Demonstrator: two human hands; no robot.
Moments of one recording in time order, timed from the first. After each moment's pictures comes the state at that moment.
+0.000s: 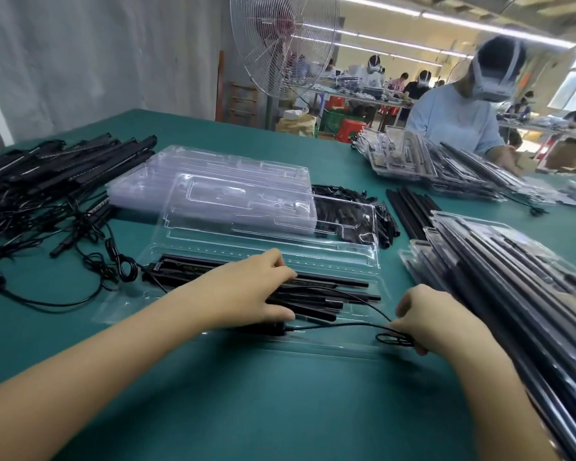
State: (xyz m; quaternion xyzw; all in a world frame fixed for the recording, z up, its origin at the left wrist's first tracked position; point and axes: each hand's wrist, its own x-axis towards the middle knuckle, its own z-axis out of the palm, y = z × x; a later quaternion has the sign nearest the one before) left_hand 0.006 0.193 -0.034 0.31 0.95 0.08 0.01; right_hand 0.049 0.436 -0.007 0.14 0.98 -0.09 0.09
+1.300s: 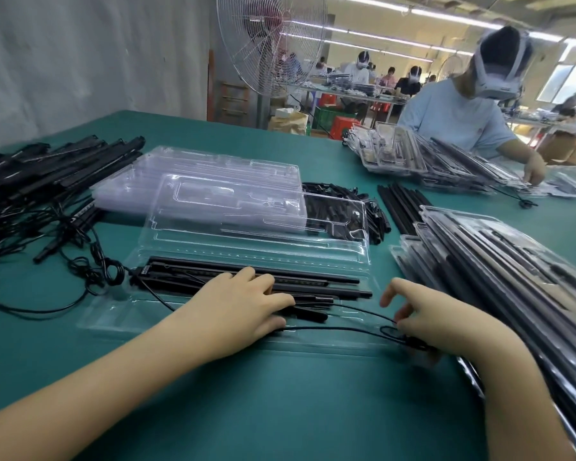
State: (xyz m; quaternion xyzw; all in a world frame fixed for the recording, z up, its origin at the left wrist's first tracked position) left_hand 0.024 0.201 -0.058 0.32 0.94 -0.04 -0.12; right_hand 0.054 0.462 -0.005 0.06 0.95 -0.25 0.16
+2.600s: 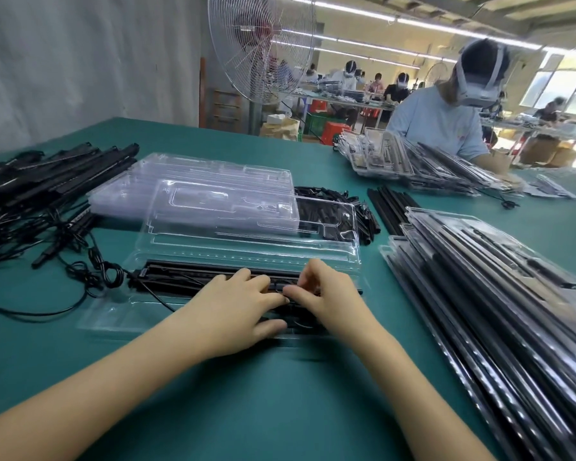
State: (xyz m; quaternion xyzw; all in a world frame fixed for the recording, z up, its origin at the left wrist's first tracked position) left_hand 0.027 0.204 -0.055 0.30 0.95 -0.04 -0.08; right_hand 0.023 0.382 -0.056 -0.12 0.91 -0.38 -0.08
